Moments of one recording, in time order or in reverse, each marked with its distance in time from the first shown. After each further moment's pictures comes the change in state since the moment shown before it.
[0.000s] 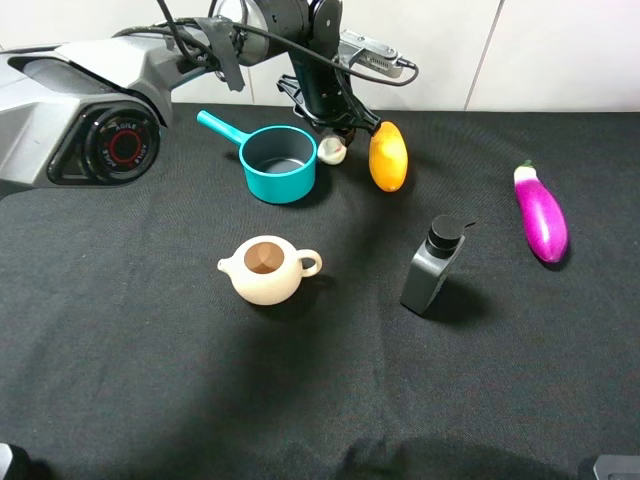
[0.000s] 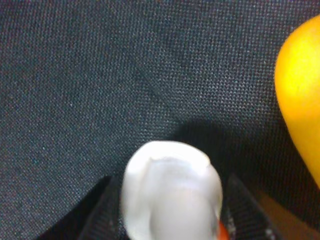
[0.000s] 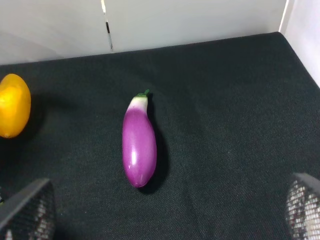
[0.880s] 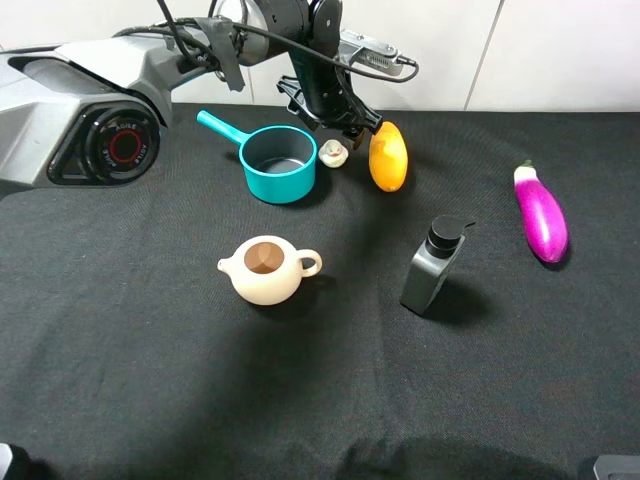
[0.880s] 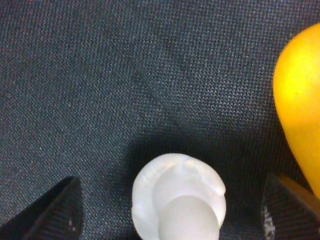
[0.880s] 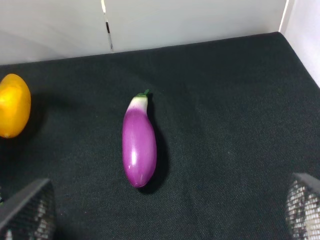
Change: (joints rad) left arm 0.000 0.000 0.000 -0.004 -0.007 -0.025; right arm 0.000 0.000 0.000 0.000 0.000 0.000
